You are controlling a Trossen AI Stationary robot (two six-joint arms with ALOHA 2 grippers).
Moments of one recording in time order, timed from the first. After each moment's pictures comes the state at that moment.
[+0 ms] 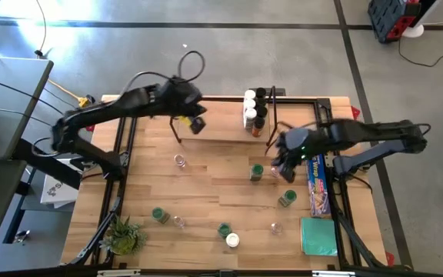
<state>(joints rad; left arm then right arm) 0.35 1.41 1.42 -0.71 -0.13 -0.08 0.09 1.16 1.17 -0.92 -0.04 0.56</state>
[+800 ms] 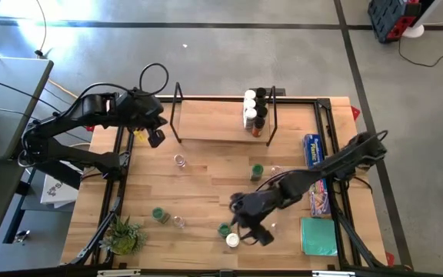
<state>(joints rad) 0.27 1.07 1.35 -1.15 -0.22 -0.15 0.44 1.72 1.31 -0.29 -0.22 0.01</state>
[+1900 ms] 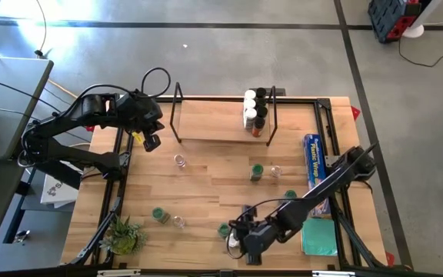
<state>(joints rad) 0.27 1.07 1.35 -1.23 -0.16 -0.07 0.63 1.91 1.48 -0.49 0.21 0.55</state>
